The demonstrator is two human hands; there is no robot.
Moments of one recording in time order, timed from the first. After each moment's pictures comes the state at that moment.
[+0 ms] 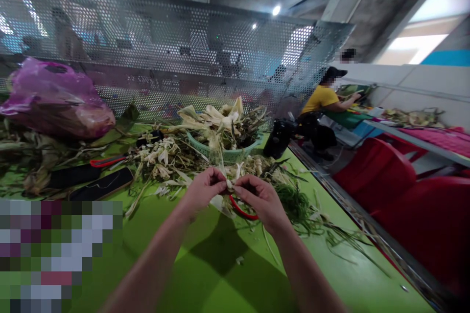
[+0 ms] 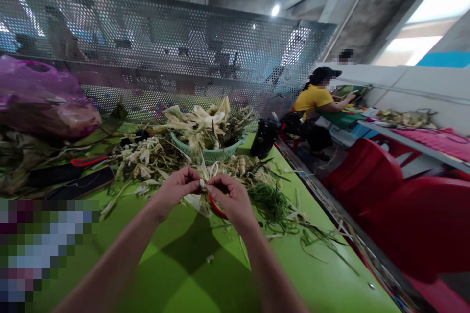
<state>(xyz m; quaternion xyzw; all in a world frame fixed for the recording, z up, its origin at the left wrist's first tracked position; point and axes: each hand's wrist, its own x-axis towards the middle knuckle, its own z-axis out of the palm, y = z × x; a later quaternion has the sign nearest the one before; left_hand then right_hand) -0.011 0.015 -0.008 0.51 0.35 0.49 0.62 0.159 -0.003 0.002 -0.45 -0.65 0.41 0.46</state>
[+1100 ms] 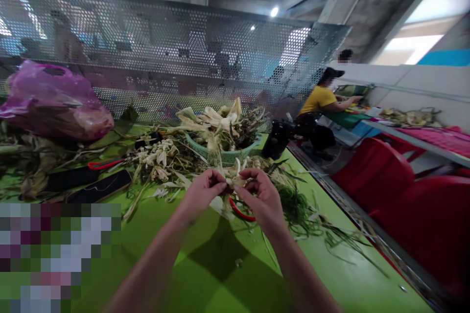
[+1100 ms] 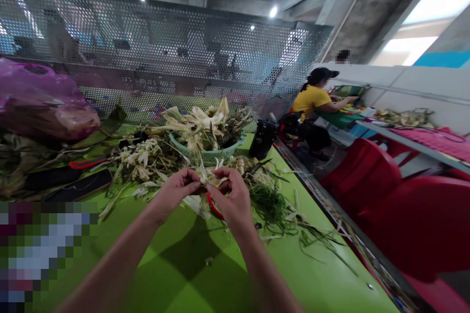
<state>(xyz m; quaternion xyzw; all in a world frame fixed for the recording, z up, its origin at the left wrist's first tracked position) -0.007 0.015 -0.010 0.51 0.36 0.50 0.60 0.153 -0.006 0.003 -0.48 -0.61 0.32 0.55</state>
